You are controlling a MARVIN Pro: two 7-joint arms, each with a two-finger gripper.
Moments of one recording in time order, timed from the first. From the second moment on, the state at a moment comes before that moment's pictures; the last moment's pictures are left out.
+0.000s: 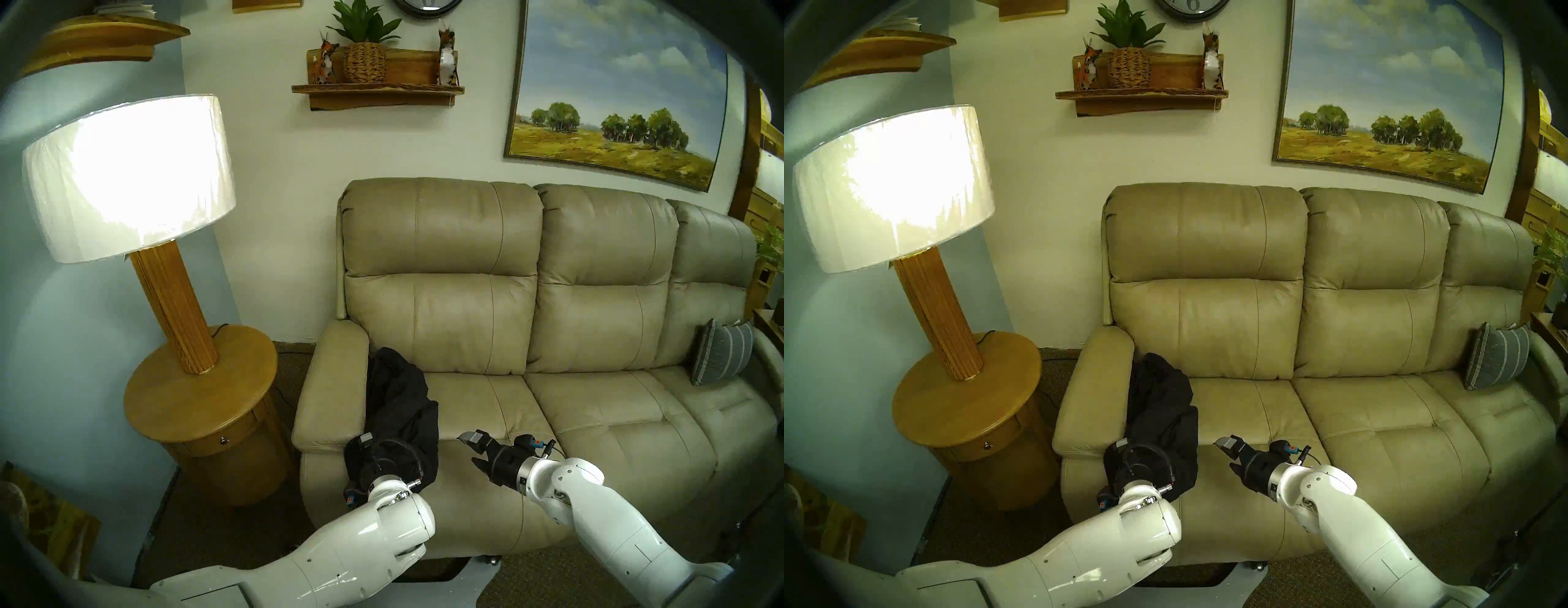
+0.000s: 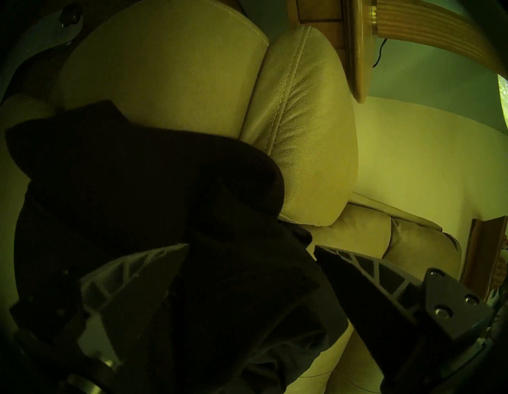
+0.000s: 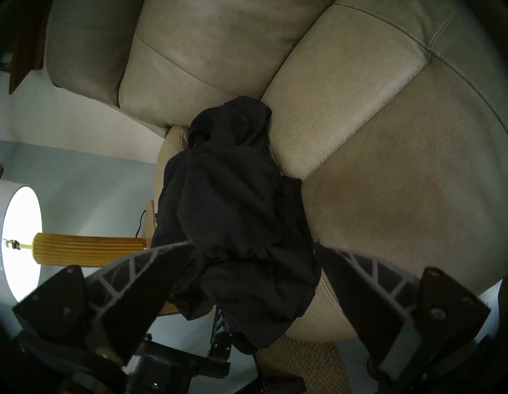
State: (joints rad) left arm 1.32 -1.51 -0.58 -0.99 -2.88 -0.83 -0.53; right arm -1.62 -1.03 1.23 -1.34 1.58 0.42 0.03
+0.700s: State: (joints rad) left arm 1.13 -1.60 -0.65 -0.69 -2.88 -0.56 -0.36; right arm -1.61 -1.04 1.23 -1.29 1.59 0.42 0.05
